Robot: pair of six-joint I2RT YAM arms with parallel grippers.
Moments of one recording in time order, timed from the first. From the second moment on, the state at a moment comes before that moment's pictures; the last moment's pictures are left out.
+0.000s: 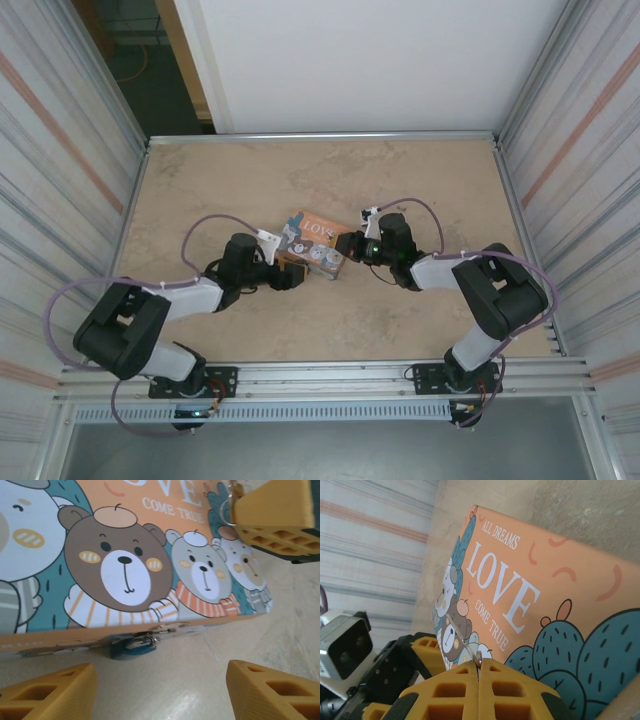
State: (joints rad) left arm -0.52 1.44 0.44 0.37 0.44 -0.31; right arm 0.54 1.64 0.60 0.62 -0.49 0.93
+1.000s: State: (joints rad) left arm -0.52 1.65 0.50 0.50 0.40 -0.30; right arm 0.56 1.67 0.60 0.67 -0.49 0.94
